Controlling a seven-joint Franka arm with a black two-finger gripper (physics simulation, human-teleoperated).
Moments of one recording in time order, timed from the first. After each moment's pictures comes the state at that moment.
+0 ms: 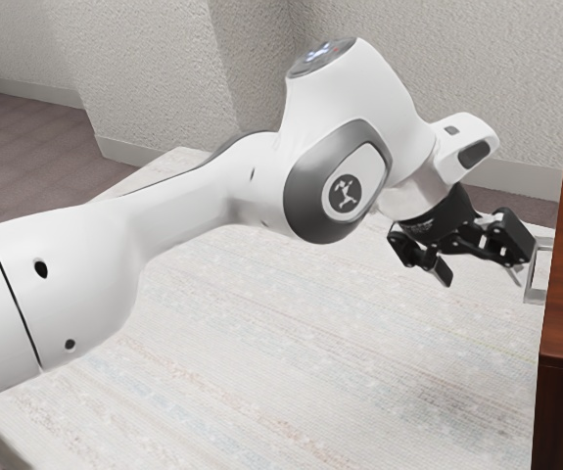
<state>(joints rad) -0.55 0.31 0.27 -1.40 -0.32 2.09 -0.30</state>
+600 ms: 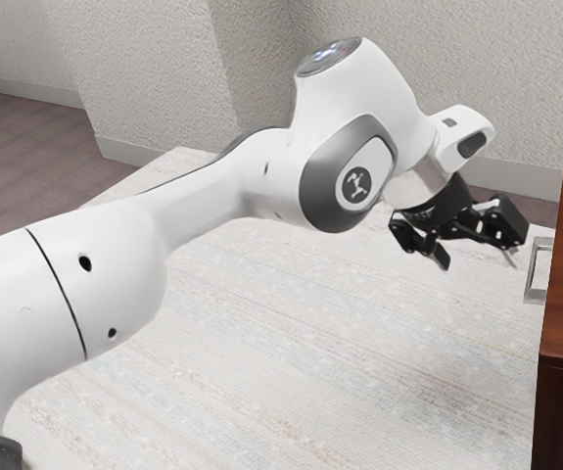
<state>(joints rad) -0.49 0.41 0.26 -1.29 -0.33 2.09 -0.30</state>
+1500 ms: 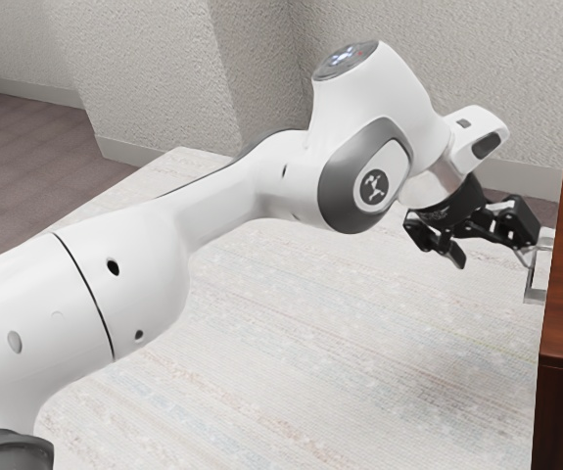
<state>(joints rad) -0.47 0.47 0.24 -1.21 -0.34 2.09 -0.30</state>
